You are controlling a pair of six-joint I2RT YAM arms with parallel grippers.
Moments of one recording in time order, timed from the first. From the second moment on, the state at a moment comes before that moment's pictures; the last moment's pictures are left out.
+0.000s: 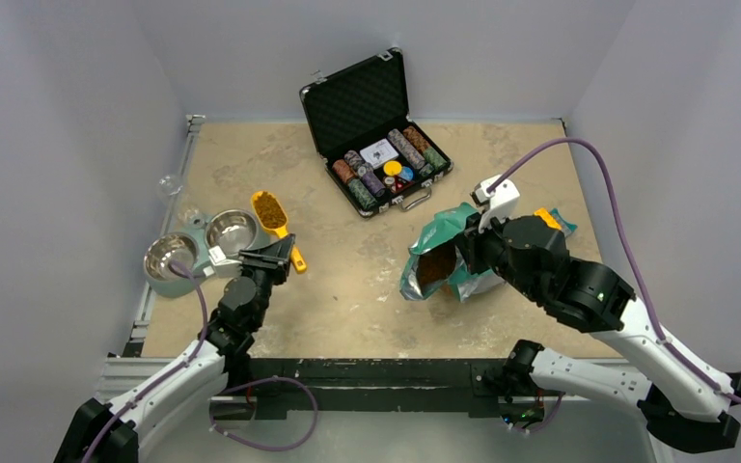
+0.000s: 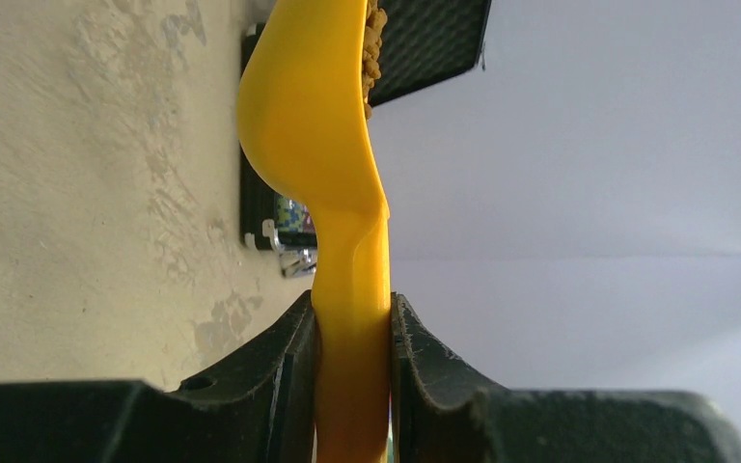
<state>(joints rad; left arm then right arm) -0.54 0.59 0.04 0.47 -0.43 -1.47 0.92 0.80 1.17 -0.80 0.39 0.25</state>
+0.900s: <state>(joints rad) -0.52 0.54 0.11 0.19 -0.74 -1.91 0.92 0.82 1.16 -0.80 0.36 0.22</state>
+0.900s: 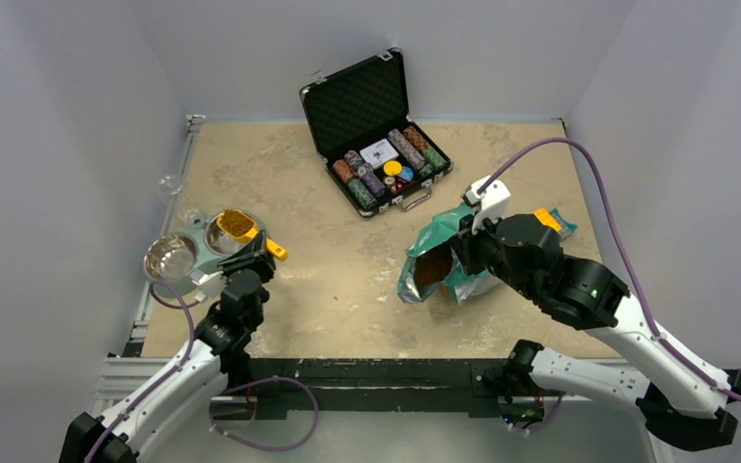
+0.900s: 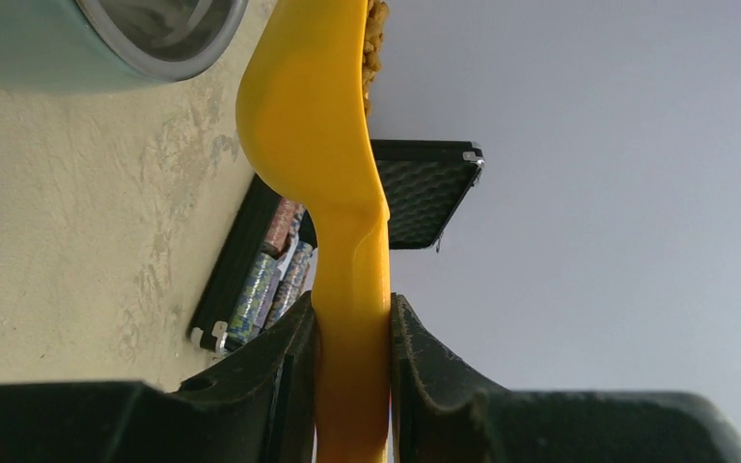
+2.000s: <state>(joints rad) -0.52 0.53 0.34 -0.50 -0.64 -2.04 0.92 0.83 1.17 -0.80 0.35 0.22</state>
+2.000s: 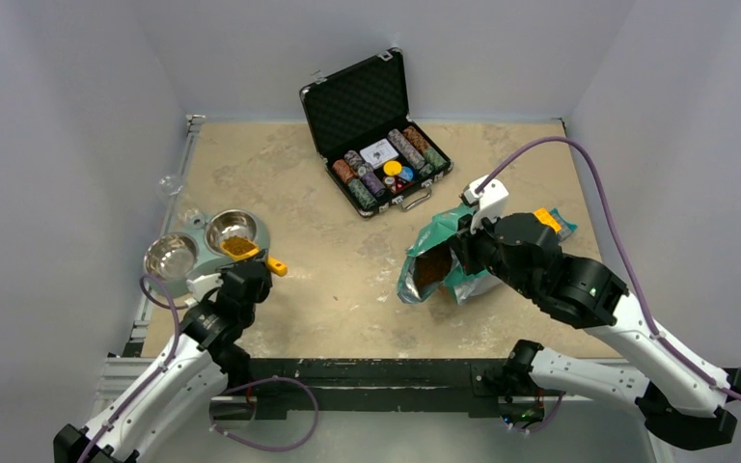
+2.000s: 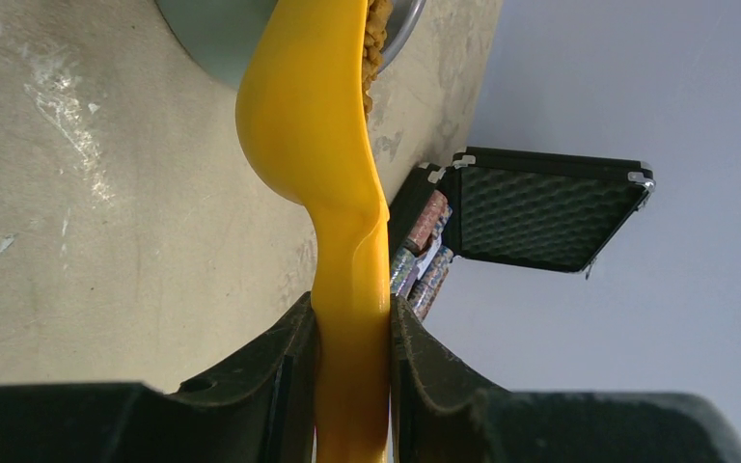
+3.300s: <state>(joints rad) -0.47 0.73 0.64 -0.86 -0.51 -2.04 0.92 0.83 1.17 -0.81 0.35 0.22</state>
